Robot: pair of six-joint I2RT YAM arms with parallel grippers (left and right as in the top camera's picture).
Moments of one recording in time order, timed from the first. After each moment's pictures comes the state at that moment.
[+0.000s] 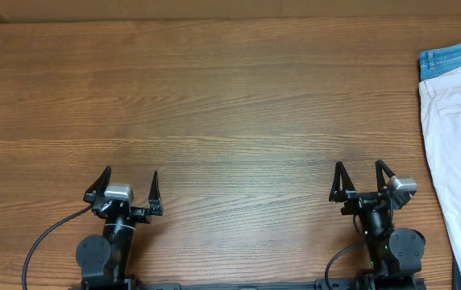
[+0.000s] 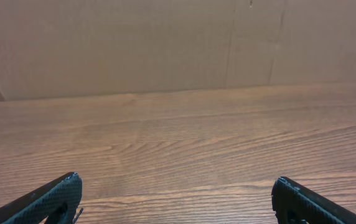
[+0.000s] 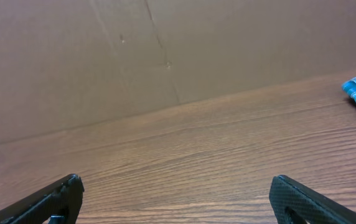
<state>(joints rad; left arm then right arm) 0.08 0.02 0.01 -0.06 0.20 0.01 0.04 0.01 0.02 -0.03 -0.08 0.28</state>
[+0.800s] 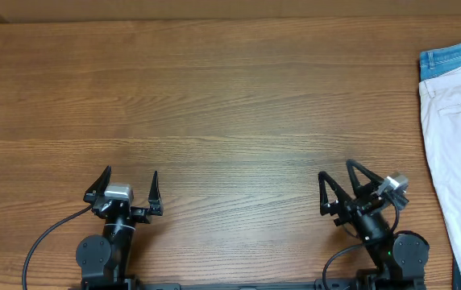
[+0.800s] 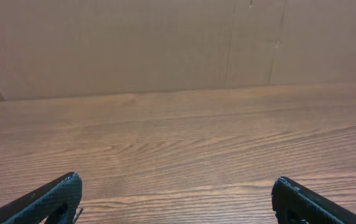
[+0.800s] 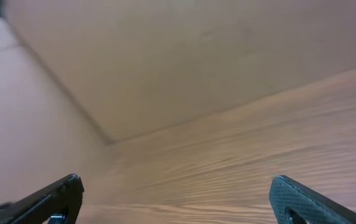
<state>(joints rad) 0.08 0.02 0.01 -0.06 0.20 0.01 0.04 0.01 0.02 0.11 -0.42 0.59</state>
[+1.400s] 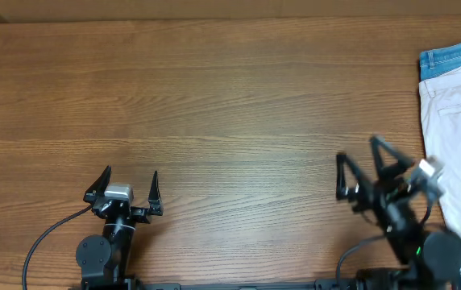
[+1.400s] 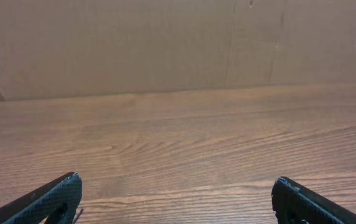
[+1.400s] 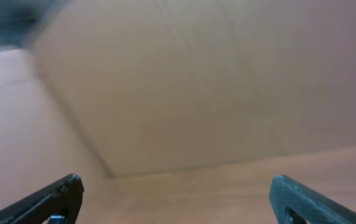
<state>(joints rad) 0.08 0.01 0.01 -0.06 0.20 0.01 0.04 0.33 0.42 0.09 -0.35 0.51</state>
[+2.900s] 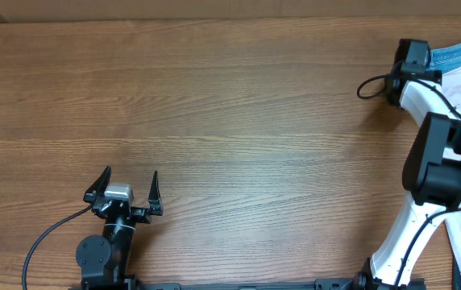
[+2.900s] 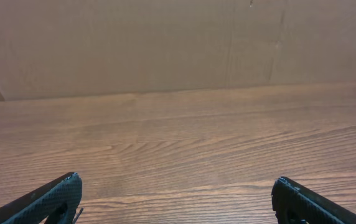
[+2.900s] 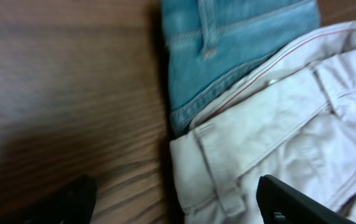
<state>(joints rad) 0.08 0.01 0.01 -0.06 0.20 0.01 -0.22 2.24 1.56 -0.28 0.58 -0.26</state>
